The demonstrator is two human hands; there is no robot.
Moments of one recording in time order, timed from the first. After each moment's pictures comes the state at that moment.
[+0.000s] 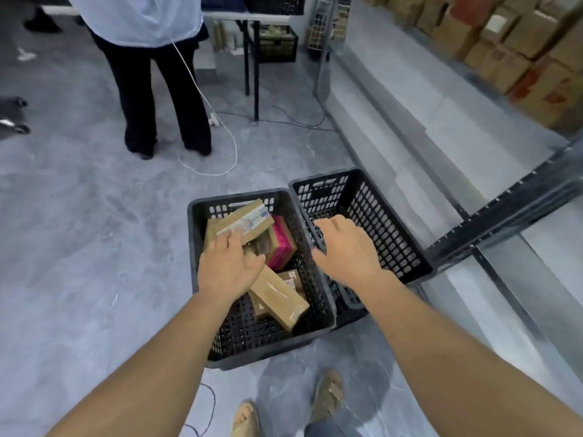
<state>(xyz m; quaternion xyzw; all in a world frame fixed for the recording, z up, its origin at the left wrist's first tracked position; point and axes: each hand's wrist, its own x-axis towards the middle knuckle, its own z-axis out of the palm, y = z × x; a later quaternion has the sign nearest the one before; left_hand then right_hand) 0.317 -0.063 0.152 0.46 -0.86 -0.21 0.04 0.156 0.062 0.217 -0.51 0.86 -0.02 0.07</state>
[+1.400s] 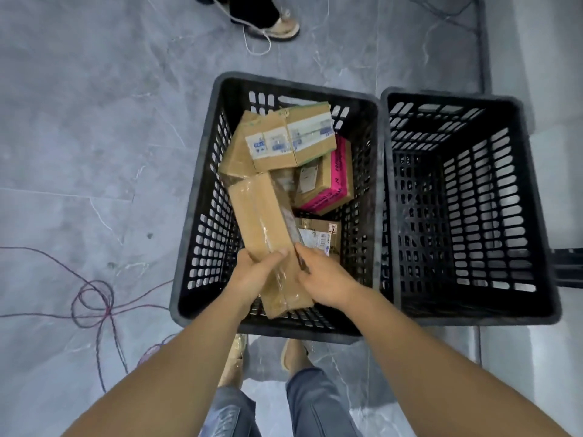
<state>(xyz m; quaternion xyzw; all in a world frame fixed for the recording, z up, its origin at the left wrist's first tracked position) 0.290 -0.032 -0.056 0.65 -0.33 -0.68 0.08 0.147 0.006 -0.037 -0.49 0.69 0.00 0.53</state>
